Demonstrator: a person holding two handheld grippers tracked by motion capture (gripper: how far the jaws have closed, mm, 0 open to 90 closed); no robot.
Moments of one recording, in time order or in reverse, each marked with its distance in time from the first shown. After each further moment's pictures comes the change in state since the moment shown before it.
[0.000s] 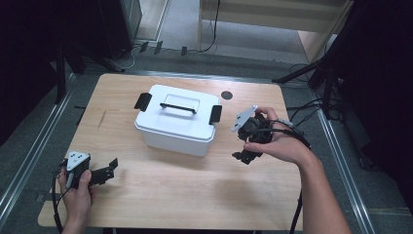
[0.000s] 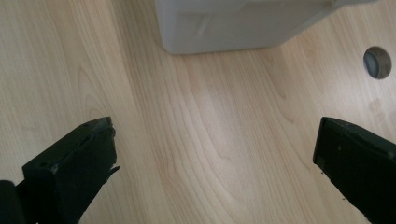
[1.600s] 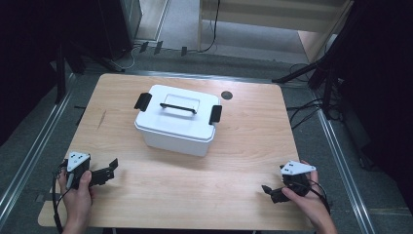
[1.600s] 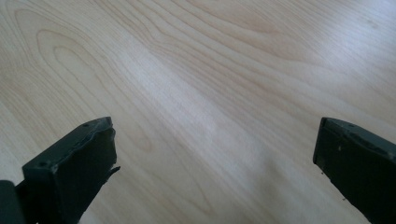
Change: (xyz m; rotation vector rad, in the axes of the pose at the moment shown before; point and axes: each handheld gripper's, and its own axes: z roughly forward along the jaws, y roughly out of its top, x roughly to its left) left arm -0.001 -0.001 -0.001 -0.002 0.004 -0.003; right arm 0.061 -0.198 0.052 -0.259 -0.140 0.497
